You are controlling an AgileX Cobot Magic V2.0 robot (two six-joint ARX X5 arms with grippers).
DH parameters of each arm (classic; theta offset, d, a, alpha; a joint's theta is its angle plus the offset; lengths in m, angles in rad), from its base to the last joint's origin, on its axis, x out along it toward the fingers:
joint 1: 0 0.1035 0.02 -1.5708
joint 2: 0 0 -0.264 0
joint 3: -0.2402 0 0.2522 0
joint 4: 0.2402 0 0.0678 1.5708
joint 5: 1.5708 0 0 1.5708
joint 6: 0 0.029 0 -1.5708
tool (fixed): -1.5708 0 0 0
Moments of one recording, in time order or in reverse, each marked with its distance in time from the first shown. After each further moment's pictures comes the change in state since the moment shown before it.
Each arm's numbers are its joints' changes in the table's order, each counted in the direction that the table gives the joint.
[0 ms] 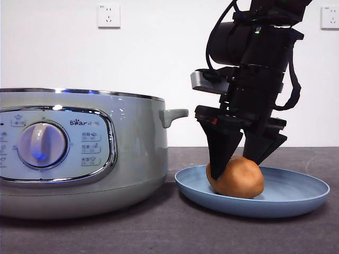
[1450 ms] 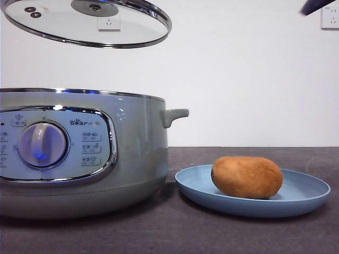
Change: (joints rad) left arm 0.001 0.274 0.008 -0.108 0.004 0.052; right arm -0.094 -0.771 0.005 0.163 -0.006 0.016
